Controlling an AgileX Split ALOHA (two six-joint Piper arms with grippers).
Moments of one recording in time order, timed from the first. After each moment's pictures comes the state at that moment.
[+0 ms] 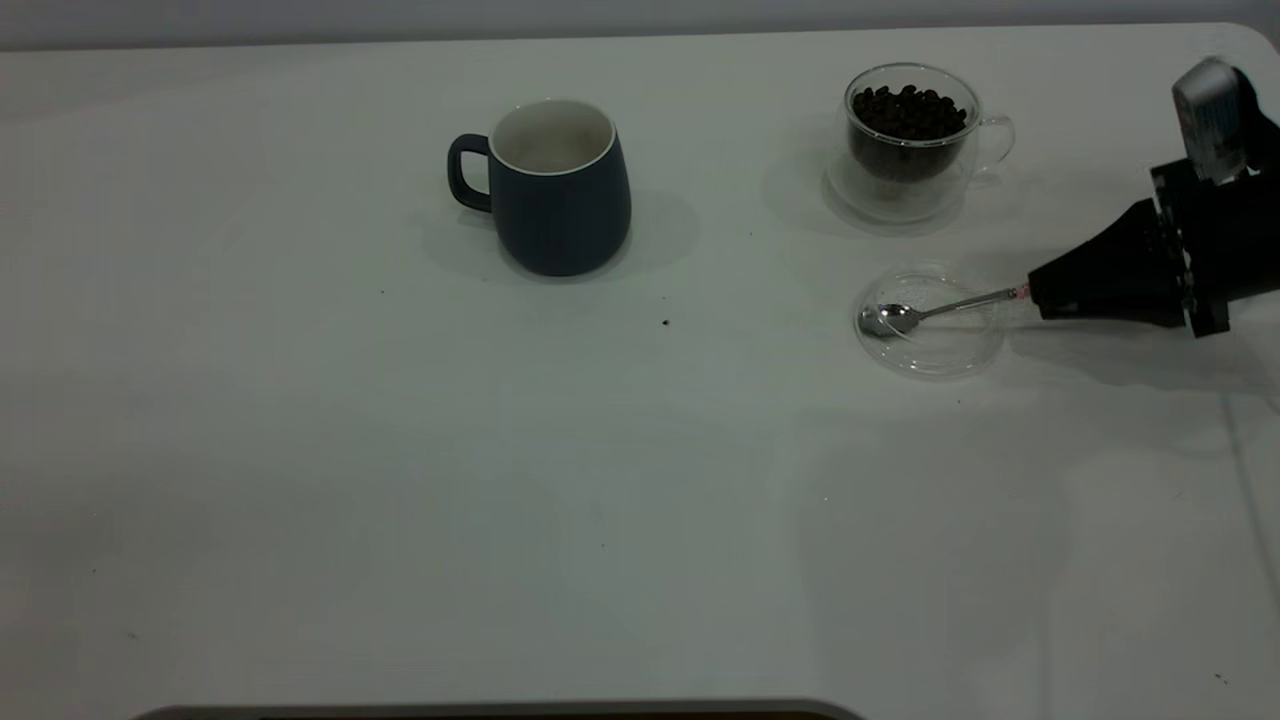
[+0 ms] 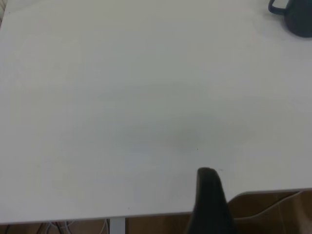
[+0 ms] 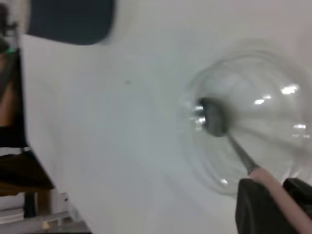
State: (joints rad) left arm -0.05 -0.02 -0.49 0.04 1.13 0.01; right arm -0.31 2.61 -1.29 1.28 1.05 -1.41
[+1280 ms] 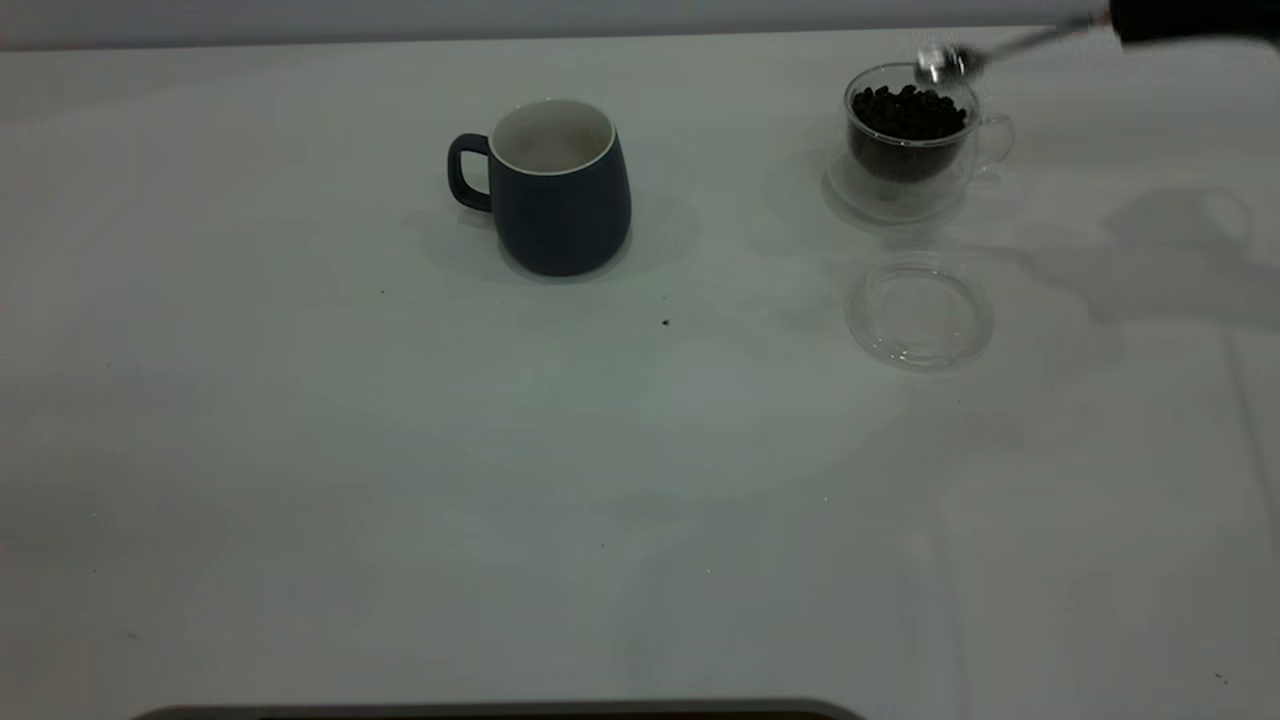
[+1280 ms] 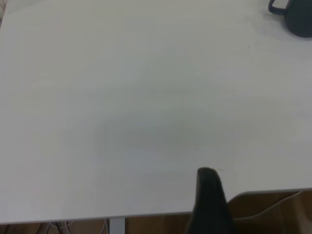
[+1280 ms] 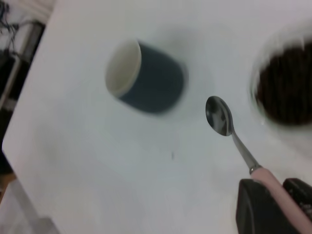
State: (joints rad) left arm -0.05 -0.02 -0.49 0.04 1.13 0.01; right arm -0.28 2.23 -1.35 1.24 1.08 -1.37
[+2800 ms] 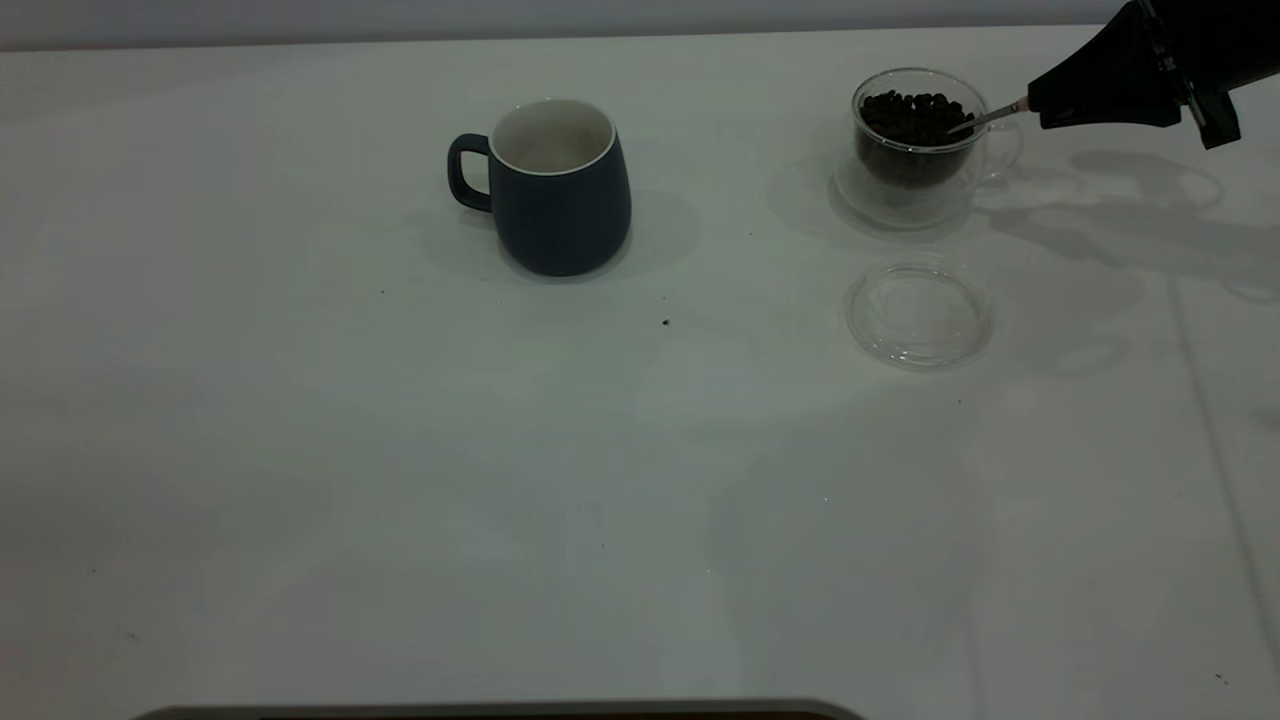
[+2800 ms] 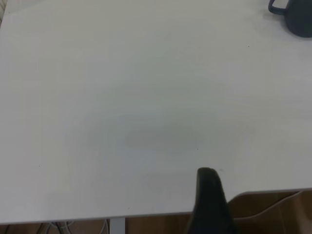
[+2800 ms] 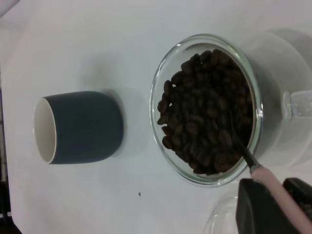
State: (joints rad) left arm -0.05 -0.02 -0.49 0.04 1.13 0.01; right arm -0.23 2.50 -1.58 1.21 0.96 -0.94
